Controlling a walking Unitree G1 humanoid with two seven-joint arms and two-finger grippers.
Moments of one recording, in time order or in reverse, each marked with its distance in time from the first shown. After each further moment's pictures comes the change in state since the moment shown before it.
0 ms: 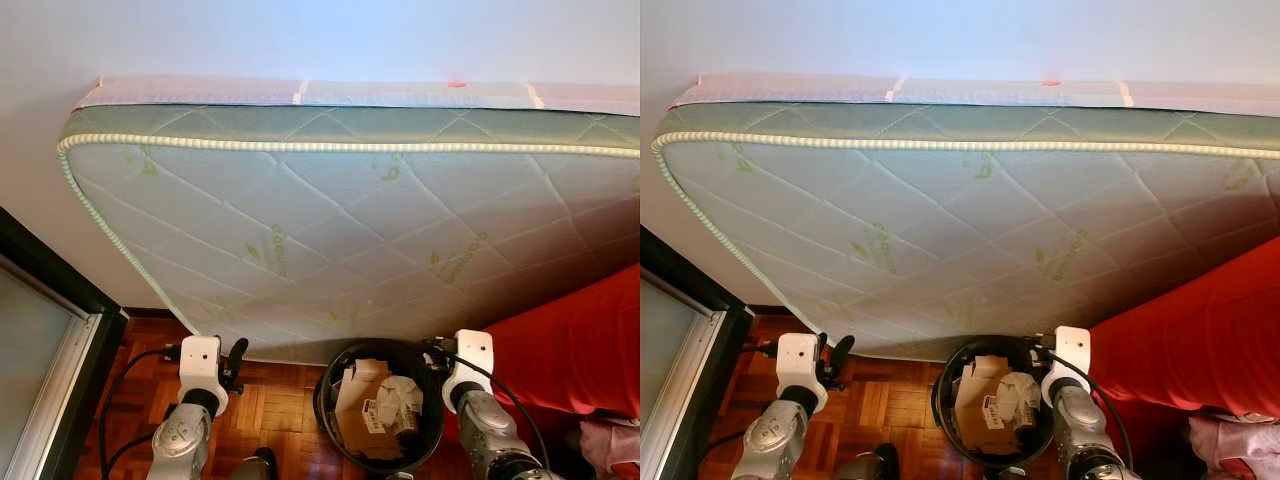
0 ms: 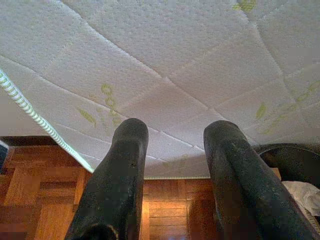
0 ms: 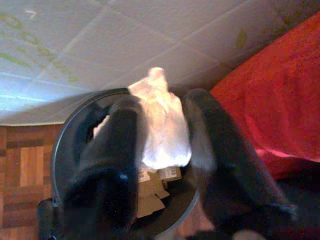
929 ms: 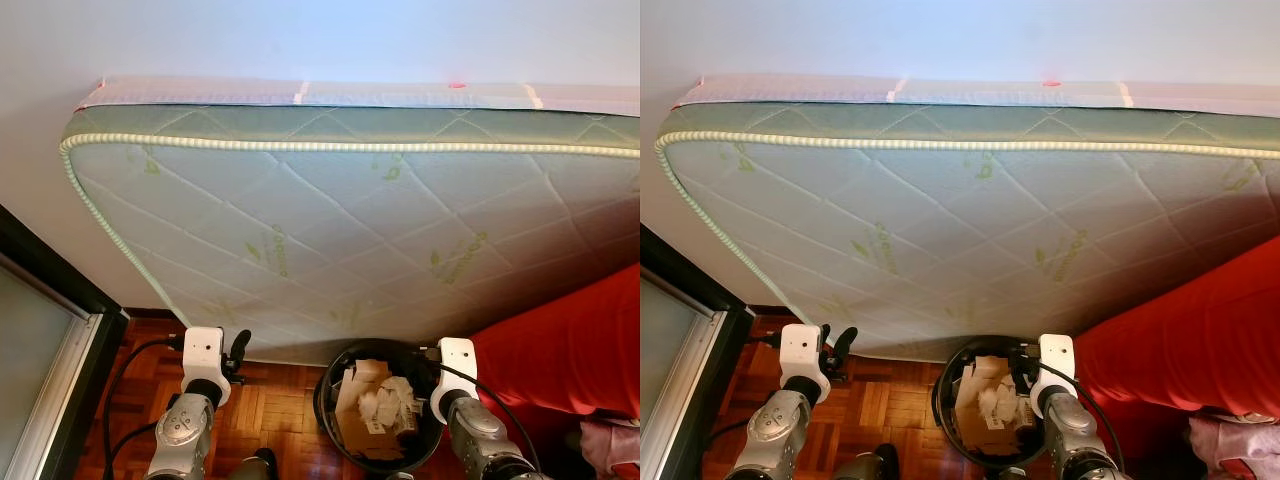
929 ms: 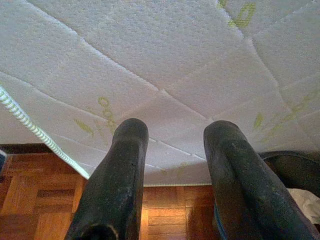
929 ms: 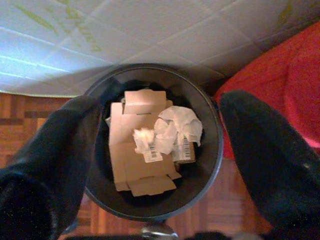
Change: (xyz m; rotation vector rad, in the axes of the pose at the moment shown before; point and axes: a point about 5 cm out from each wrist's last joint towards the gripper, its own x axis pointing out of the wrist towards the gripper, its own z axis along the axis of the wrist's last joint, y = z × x) left arm 0.008 -0.002 0.008 0.001 -0.013 -0.009; right arm -0.002 0.011 -0.013 -0.029 0.083 0.085
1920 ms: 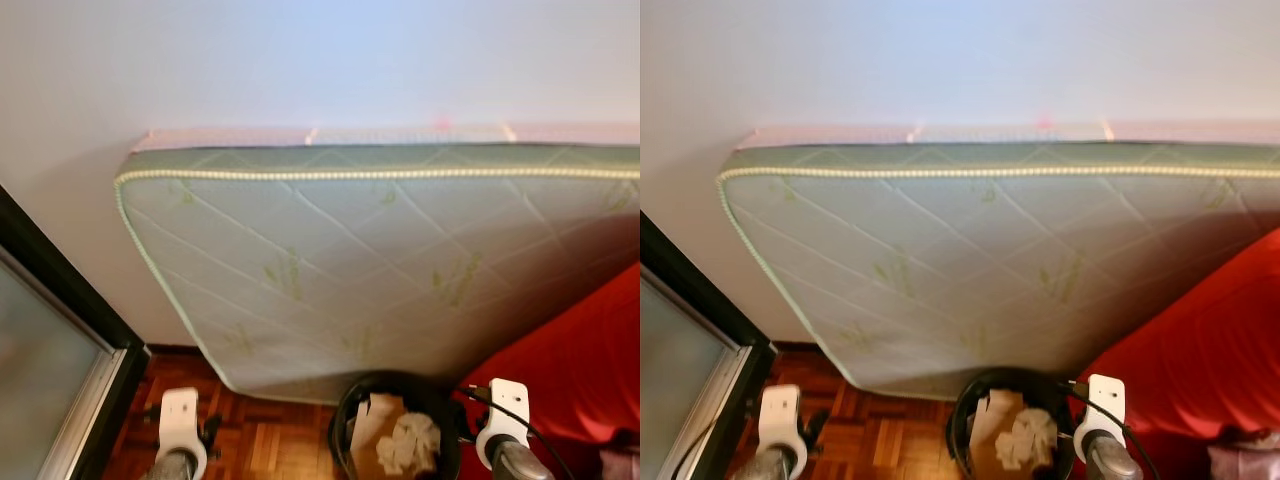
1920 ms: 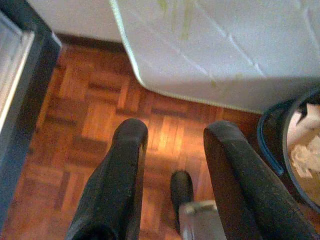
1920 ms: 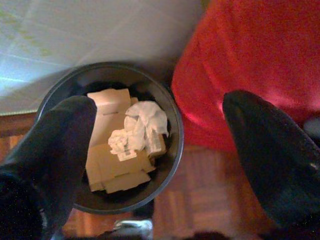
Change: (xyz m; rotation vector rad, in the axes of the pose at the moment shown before) left arm -0.055 0.025 -0.082 -0.102 0.502 0.186; right arm -0.027 -0.058 -0.043 0.028 0.099 -0.167
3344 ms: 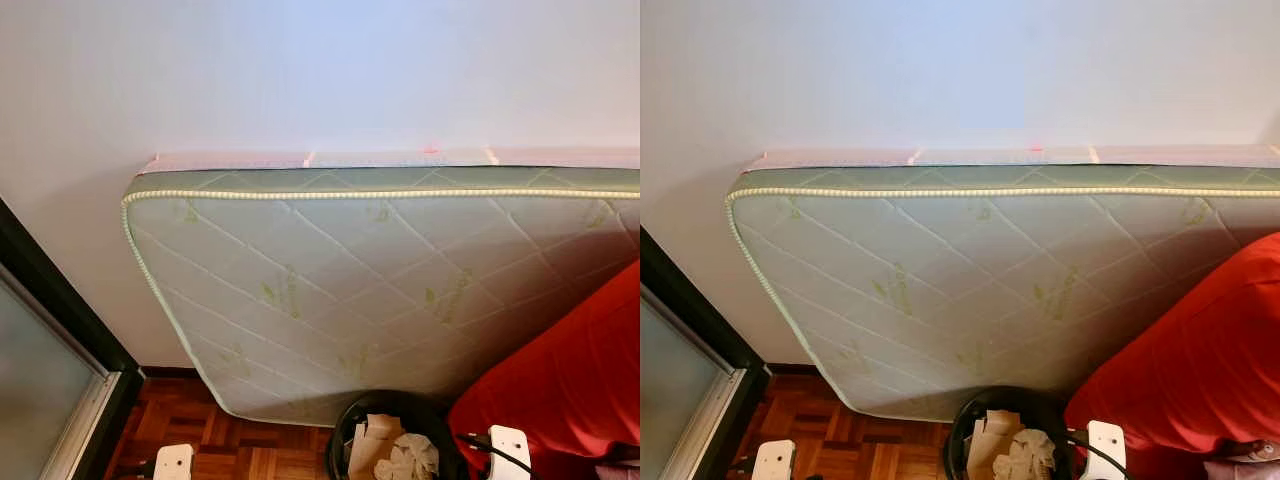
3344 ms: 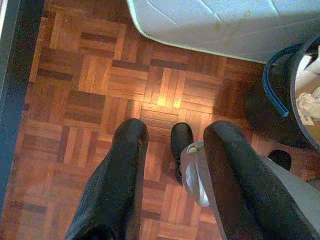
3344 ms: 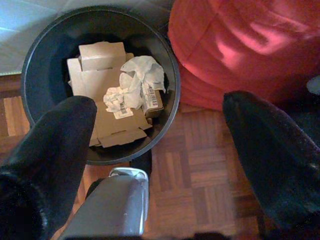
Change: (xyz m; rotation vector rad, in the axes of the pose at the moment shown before) left arm -0.022 0.012 -0.053 0.015 0.209 -0.003; right arm -0.019 -0.008 -0.058 0.035 0.186 -0.027
